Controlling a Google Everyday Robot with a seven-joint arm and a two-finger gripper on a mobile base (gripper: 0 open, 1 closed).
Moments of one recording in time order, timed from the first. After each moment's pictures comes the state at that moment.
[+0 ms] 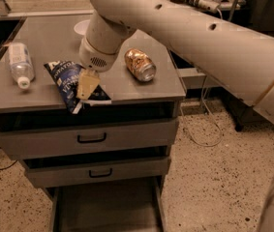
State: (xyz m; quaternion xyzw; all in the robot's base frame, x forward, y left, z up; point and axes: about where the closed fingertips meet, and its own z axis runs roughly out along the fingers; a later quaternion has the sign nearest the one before) arm 0.587 0.133 0.877 -0.71 0.65 0.11 0.25
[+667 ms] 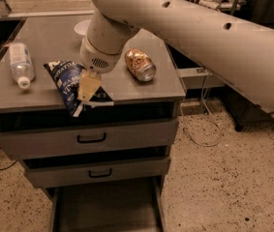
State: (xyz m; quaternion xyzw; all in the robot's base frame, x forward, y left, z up) arm 0.568 0.126 0.889 -0.71 0.65 0.09 0.25
